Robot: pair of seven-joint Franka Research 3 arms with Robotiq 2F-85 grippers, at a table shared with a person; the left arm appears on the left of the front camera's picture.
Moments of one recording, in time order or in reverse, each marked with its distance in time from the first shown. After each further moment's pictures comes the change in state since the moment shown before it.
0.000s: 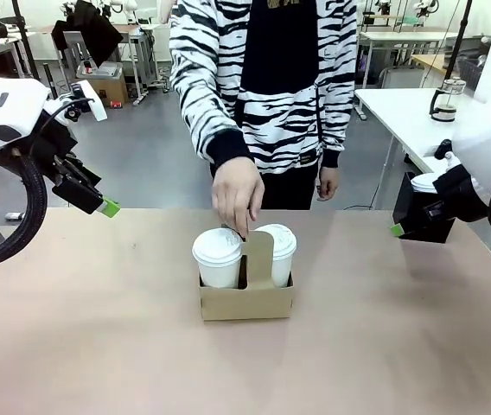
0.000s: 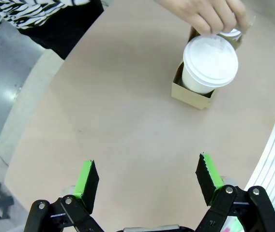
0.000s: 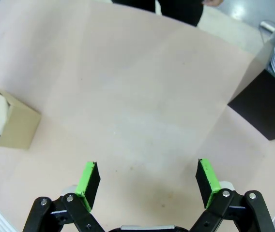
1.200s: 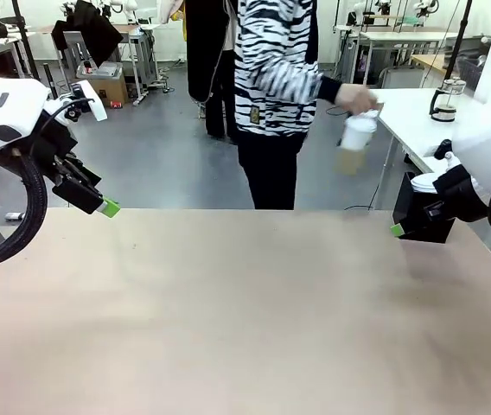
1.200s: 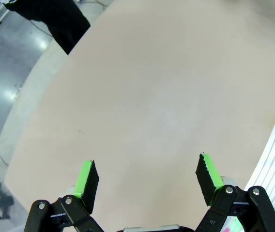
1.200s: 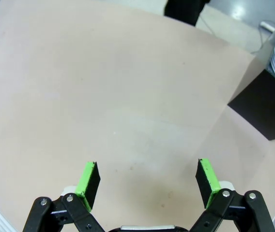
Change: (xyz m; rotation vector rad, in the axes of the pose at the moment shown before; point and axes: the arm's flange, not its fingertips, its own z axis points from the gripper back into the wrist) left arm 0.000 0.000 0.000 0.000 0.000 0.000; right arm 0.000 0.000 0.000 0.000 0.000 0.001
